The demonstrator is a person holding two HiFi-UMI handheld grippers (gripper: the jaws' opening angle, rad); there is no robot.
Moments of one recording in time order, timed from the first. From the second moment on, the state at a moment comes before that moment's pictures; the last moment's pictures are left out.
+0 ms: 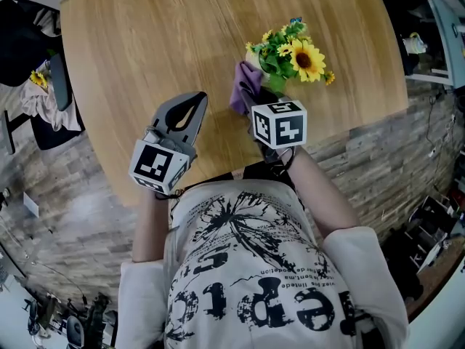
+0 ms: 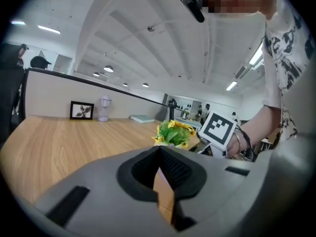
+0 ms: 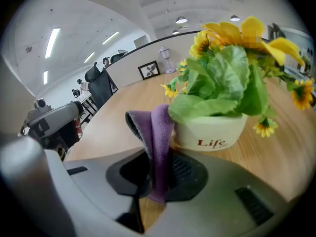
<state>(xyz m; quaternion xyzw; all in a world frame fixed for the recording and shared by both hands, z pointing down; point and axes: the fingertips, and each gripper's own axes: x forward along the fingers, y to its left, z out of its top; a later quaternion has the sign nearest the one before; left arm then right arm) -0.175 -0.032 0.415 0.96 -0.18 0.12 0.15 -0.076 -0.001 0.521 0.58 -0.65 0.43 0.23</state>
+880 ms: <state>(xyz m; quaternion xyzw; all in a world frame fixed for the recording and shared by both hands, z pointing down) -0.096 -0.008 0.427 0.97 -0.11 0.13 0.14 0.040 0.095 0.513 0.57 -0.63 0.44 0.31</state>
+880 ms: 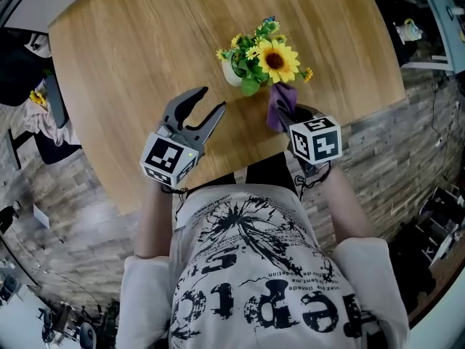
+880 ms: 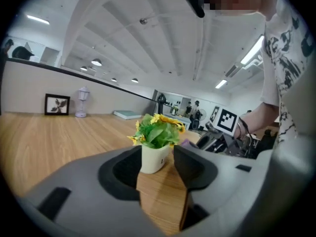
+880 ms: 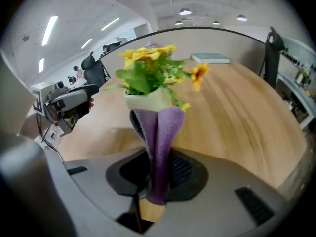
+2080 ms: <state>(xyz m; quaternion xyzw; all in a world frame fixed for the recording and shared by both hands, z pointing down) 0.025 -0.035 0.505 0.97 0.08 0.24 0.01 0.146 0.034 0.503 0.64 -0.59 0.40 0.29</state>
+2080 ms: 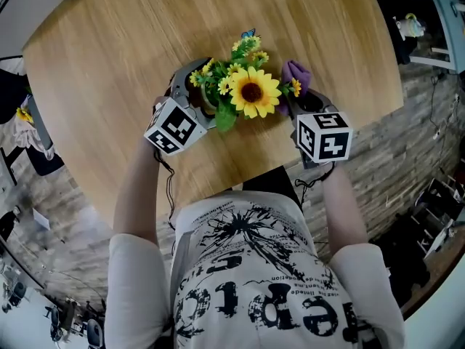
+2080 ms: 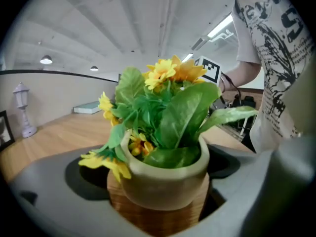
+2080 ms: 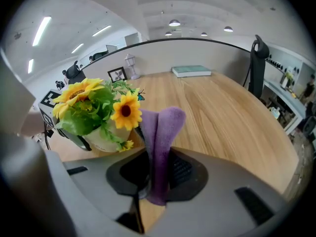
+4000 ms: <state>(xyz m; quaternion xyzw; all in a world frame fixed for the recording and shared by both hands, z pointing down) -0.031 -0.061 0.343 0.96 -0.19 0.17 0.10 0.012 -0.032 0.404 0.43 -0.82 0.34 0.16</state>
